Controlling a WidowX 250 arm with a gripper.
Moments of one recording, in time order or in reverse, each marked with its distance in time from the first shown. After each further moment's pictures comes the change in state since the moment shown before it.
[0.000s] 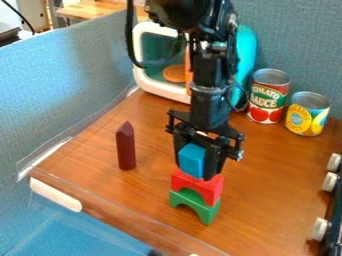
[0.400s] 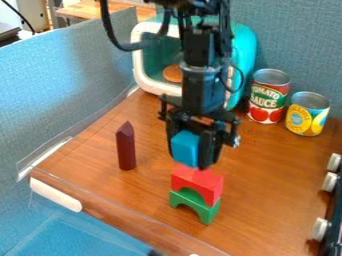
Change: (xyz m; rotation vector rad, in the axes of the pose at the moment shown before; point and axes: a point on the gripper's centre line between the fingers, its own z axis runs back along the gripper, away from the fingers) arm -0.018 -0.004 0.025 -0.021 -0.022 -0.016
